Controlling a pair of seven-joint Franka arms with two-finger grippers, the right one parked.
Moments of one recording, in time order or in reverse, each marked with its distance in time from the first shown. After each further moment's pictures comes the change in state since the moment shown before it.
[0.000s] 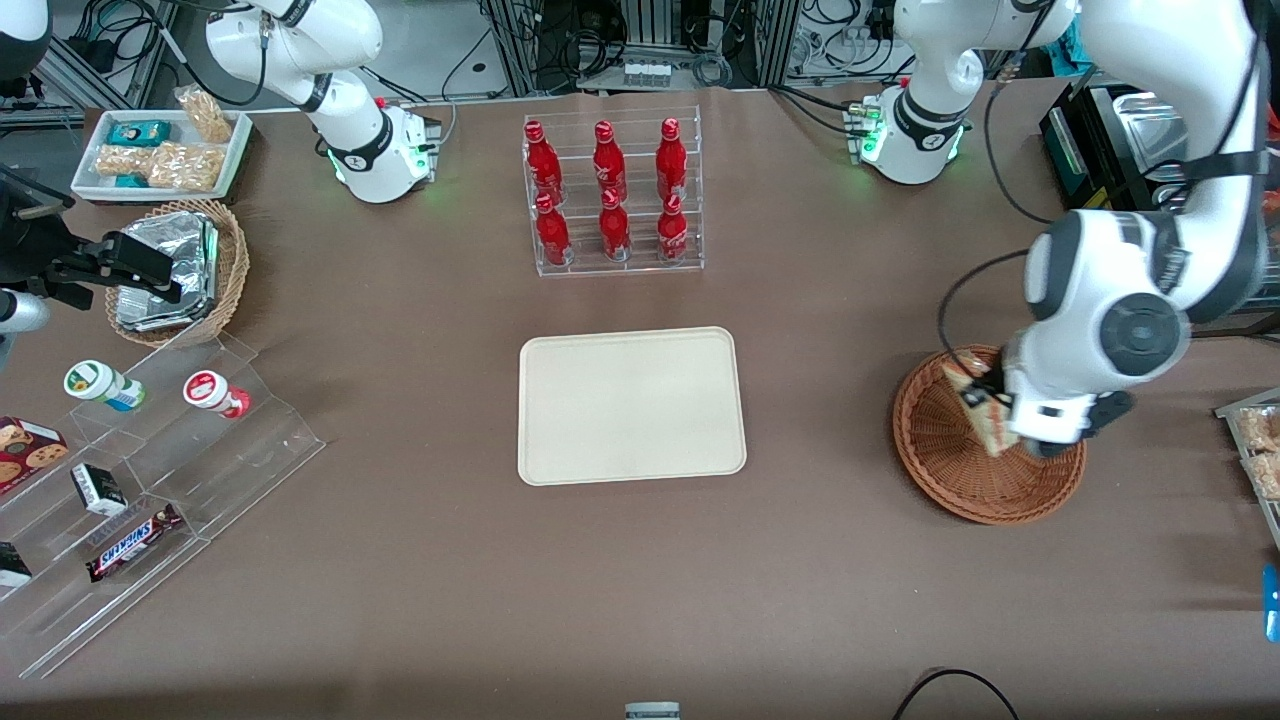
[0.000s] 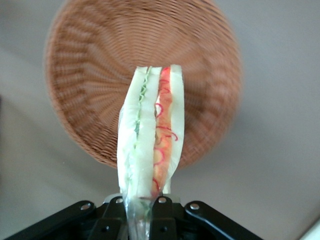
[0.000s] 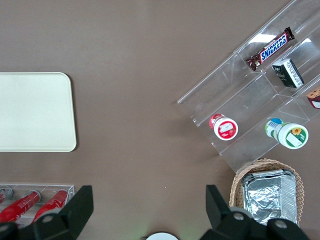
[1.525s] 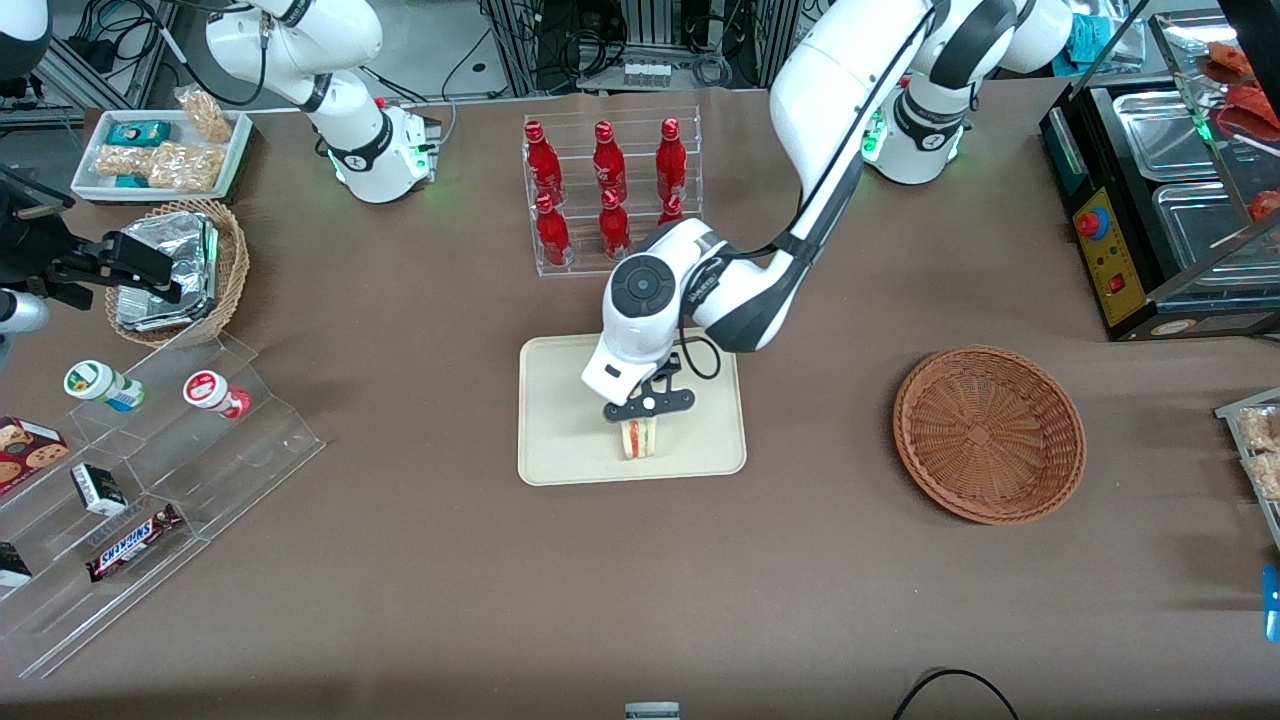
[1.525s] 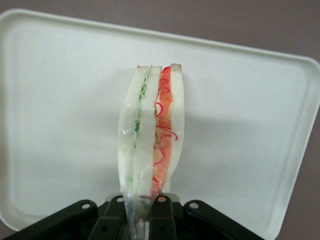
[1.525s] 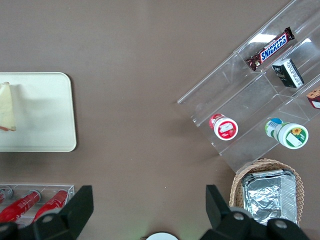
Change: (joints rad) arm -0.614 0.512 -0.013 0.483 -0.141 0.279 -0.375
